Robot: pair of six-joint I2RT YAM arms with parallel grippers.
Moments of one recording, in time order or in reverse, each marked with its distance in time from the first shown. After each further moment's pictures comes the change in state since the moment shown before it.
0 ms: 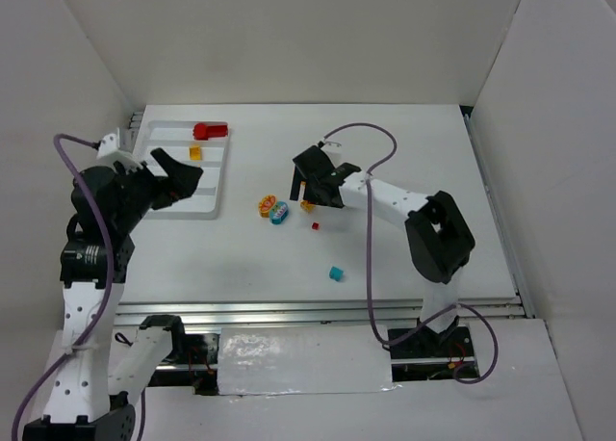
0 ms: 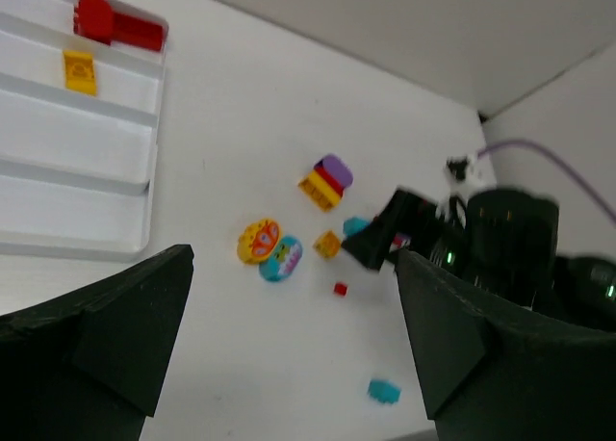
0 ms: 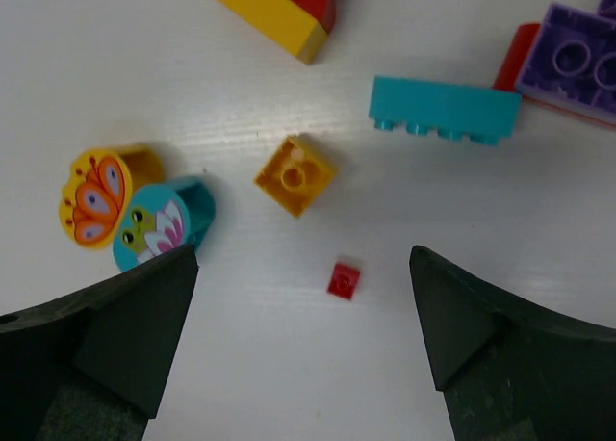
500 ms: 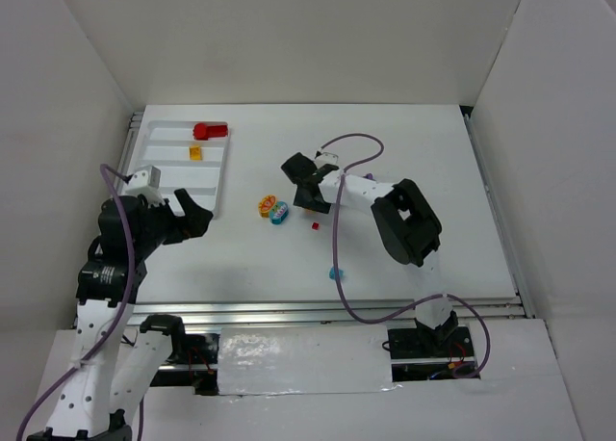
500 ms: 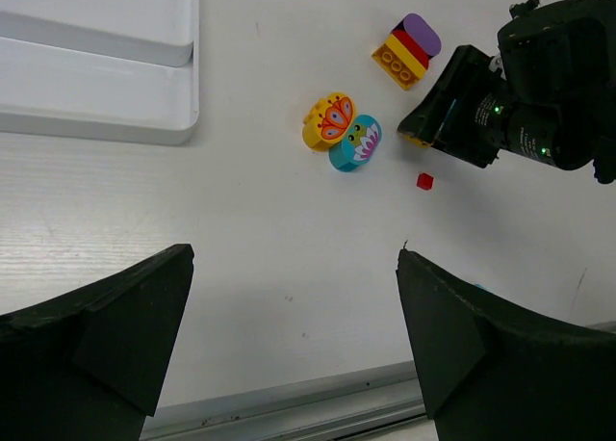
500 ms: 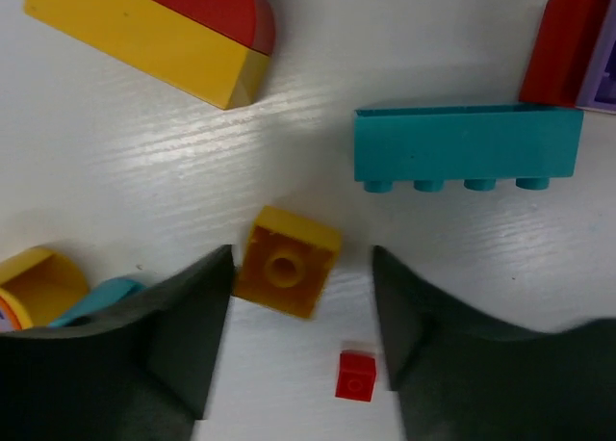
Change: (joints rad) left arm -0.060 -0.189 -0.291 -0.135 -0.003 0.175; right arm 0.004 0.314 0.224 -0.100 0.106 0.165
